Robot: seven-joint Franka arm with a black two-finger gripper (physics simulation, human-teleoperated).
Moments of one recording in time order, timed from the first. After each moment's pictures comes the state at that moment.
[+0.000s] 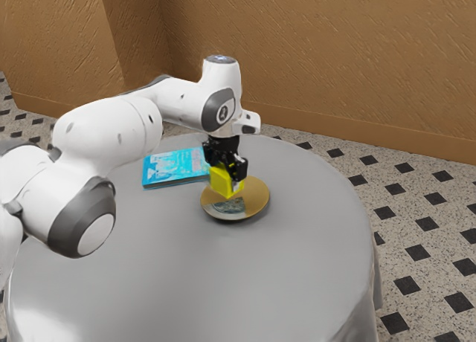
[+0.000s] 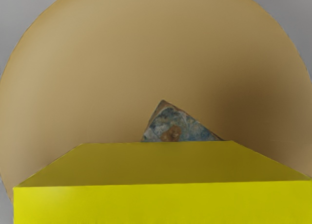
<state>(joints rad) -0.42 0.79 0.48 -1.21 -0.27 1.88 0.32</state>
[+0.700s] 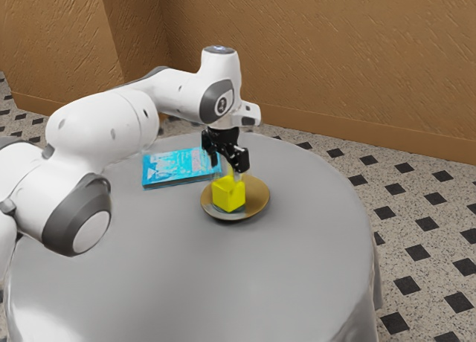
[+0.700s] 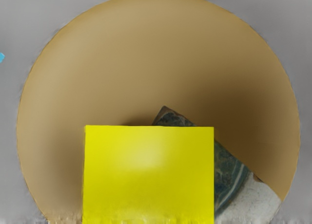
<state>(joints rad) -0.43 0.77 0.49 -1.20 -0.26 1.87 0.30</state>
